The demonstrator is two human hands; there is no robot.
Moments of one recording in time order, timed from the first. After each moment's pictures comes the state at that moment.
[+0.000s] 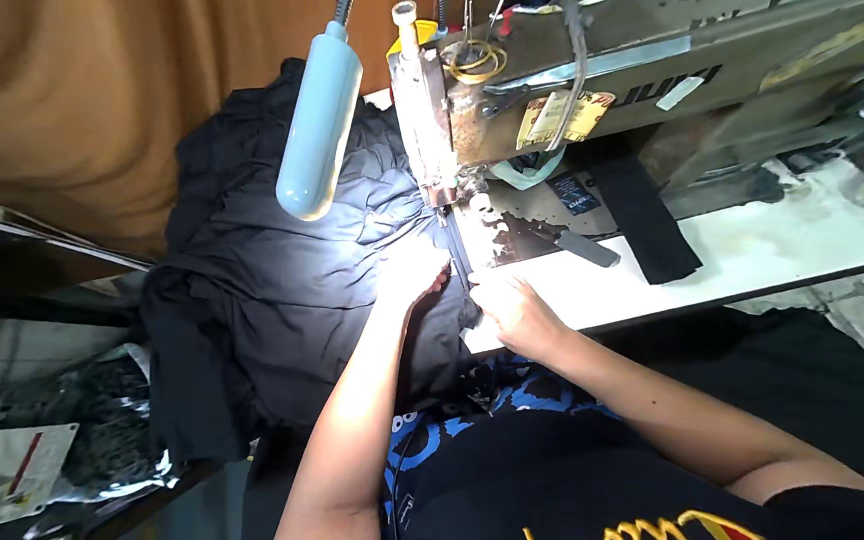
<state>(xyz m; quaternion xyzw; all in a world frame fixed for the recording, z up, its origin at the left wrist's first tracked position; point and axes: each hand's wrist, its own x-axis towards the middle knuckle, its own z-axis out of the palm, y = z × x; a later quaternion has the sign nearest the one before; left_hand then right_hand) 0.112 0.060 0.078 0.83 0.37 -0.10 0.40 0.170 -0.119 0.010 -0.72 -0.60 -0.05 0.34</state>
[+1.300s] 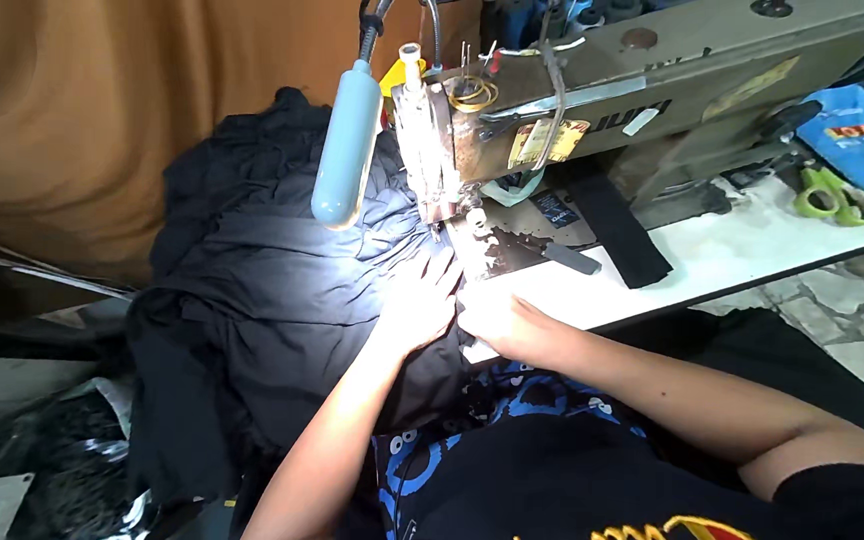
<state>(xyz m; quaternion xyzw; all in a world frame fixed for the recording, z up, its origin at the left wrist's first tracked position) 0.077 0.063 0.031 1.00 -0.03 0.08 0.03 0.174 -0.114 0.042 -0.68 -0.71 0.00 0.18</state>
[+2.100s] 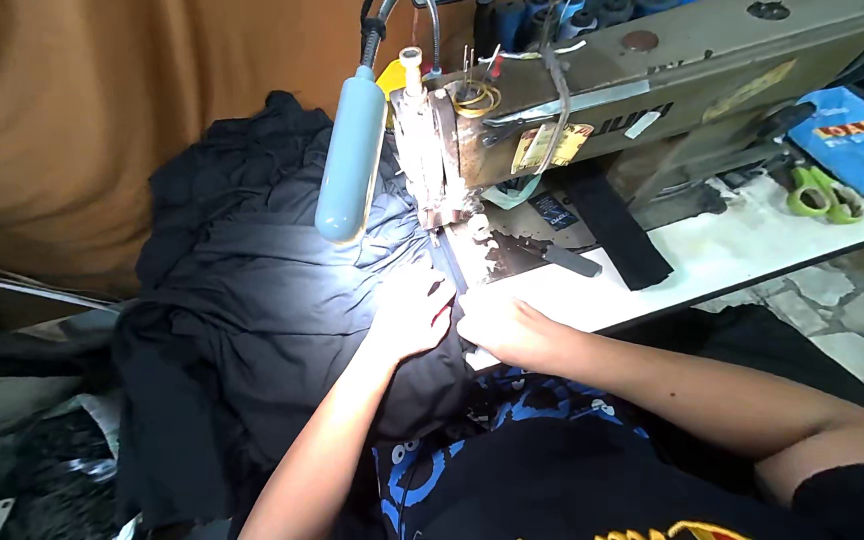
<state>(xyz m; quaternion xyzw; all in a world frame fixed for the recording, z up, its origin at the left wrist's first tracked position) 0.070 0.082 0.015 0.96 -0.10 0.23 0.10 0.169 -0.109 0.065 -0.71 -0.70 0.08 0.08</state>
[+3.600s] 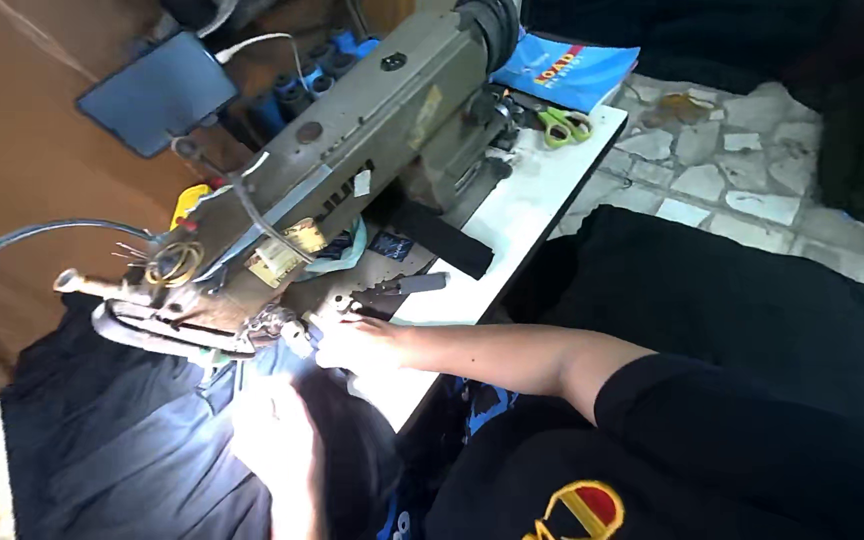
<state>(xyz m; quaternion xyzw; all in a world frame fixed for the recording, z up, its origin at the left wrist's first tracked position) 0.079 0.020 0.084 0.94 0.16 0.27 0.16 0.217 -0.077 0.051 -0.73 -0.60 0.16 0.28</state>
